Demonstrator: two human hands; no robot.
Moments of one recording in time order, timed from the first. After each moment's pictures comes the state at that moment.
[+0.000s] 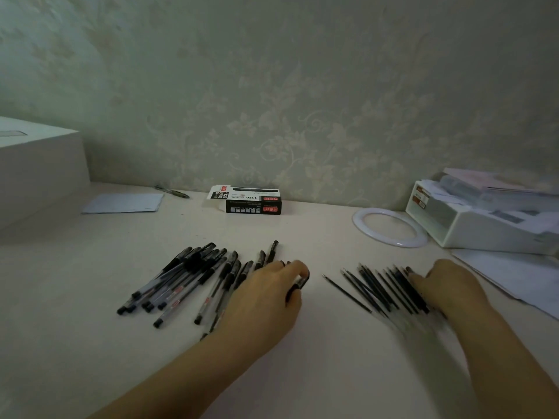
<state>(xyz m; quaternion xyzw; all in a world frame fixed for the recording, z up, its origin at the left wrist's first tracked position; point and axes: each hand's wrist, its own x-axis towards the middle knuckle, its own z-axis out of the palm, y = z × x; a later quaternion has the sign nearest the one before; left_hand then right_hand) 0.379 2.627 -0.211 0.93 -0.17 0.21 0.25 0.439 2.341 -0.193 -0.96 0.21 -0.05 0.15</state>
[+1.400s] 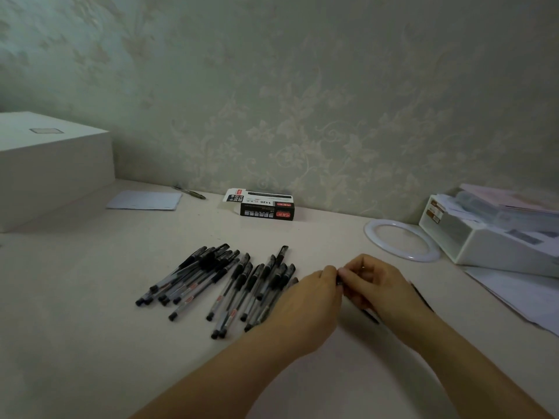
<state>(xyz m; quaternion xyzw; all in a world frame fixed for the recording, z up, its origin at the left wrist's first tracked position) 0.386 2.587 -0.203 0.93 -0.21 0.12 0.27 0.412 2.431 -0.187 -0.79 -0.13 0.04 0.60</state>
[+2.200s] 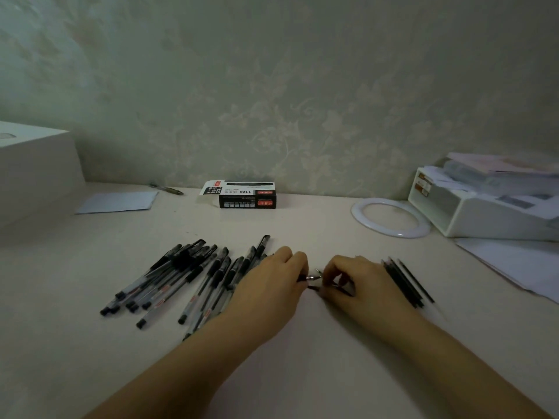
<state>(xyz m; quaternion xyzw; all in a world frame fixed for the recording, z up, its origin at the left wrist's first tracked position) 0.394 2.603 -0.201 0.96 -0.19 0.14 0.16 0.416 2.416 -0.219 -0.93 -0.22 -0.13 0.28</state>
